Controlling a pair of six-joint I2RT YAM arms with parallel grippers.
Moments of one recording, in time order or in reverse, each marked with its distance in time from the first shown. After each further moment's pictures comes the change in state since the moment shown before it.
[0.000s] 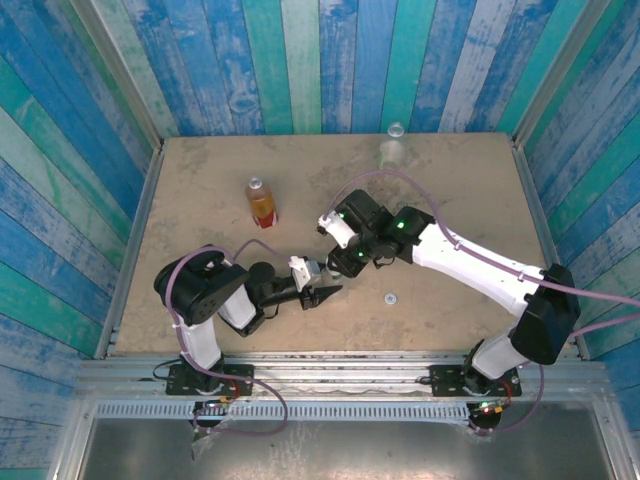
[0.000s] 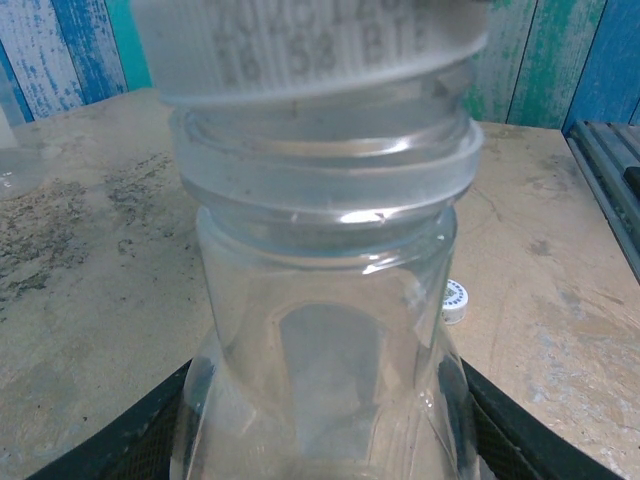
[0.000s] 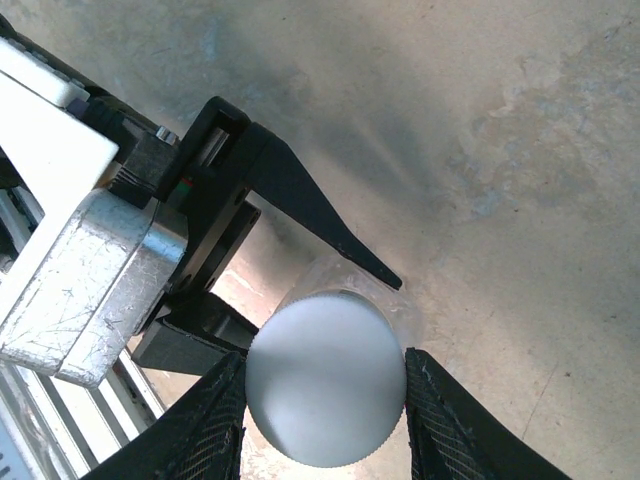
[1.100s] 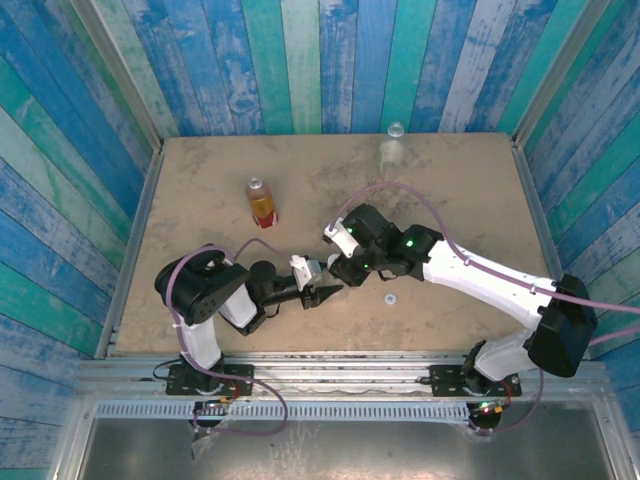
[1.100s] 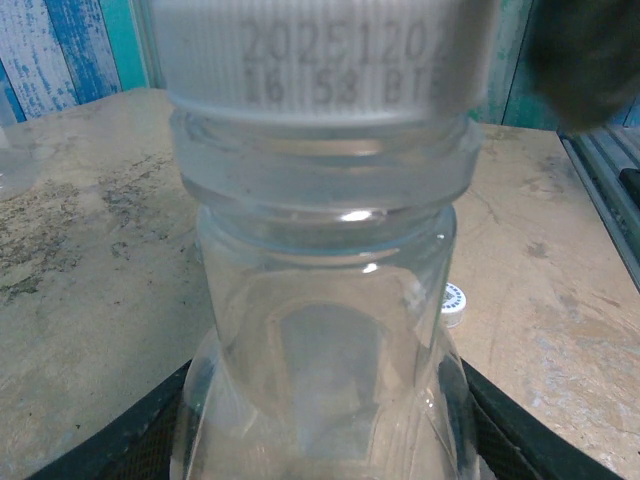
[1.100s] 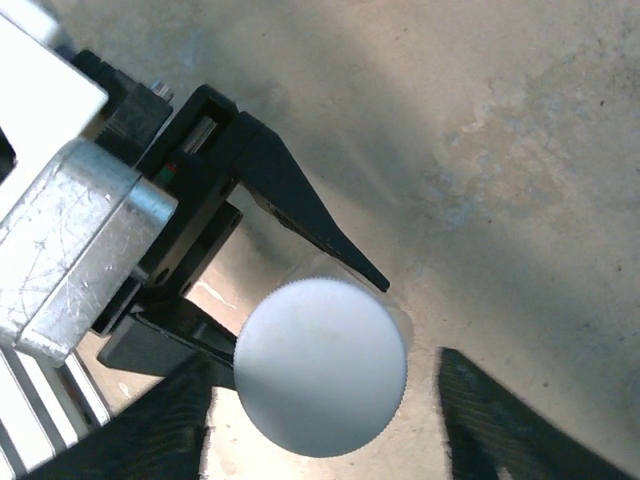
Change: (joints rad) left arm 0.001 0.004 0.014 -0.010 0.010 -0.004; right arm 0.027 -0.109 -0.178 0.169 0.084 0.004
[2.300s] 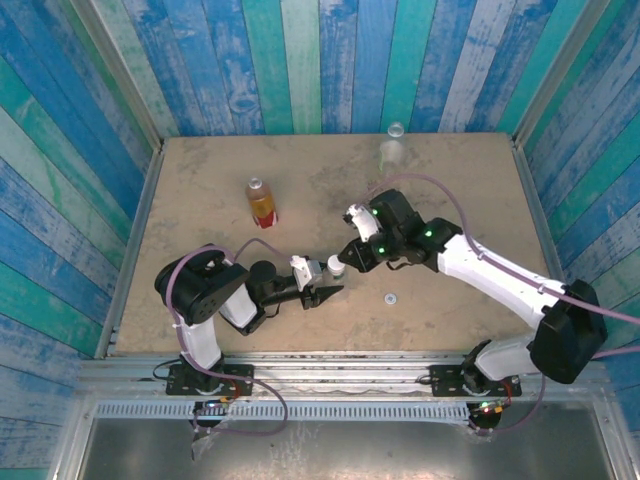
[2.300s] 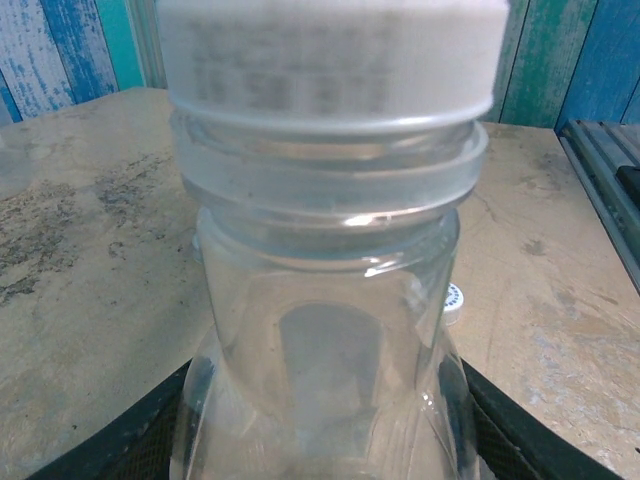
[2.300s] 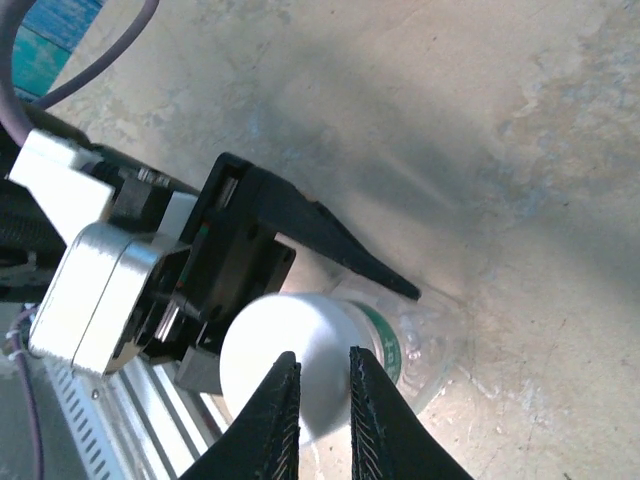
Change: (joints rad) left arm 0.000 0.000 0.001 -0.004 0.001 0.001; right arm -0.184 -0.053 -0.102 0.116 -0.348 0.196
